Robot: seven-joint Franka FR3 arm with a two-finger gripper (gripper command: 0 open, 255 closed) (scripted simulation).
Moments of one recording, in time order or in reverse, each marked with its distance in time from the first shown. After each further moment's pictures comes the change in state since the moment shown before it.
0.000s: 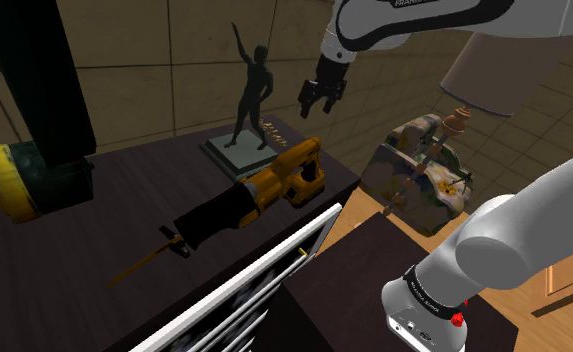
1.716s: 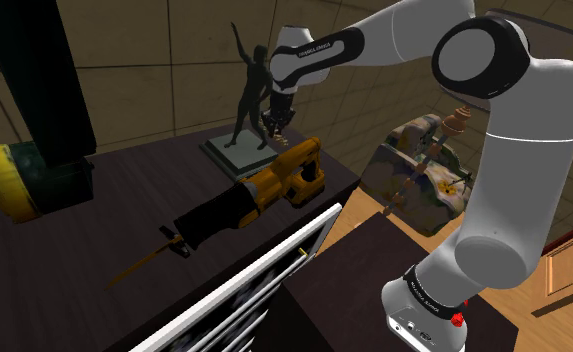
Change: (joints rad) arm -0.007 0.656 -0.011 0.467 -0.017 0.112 0.011
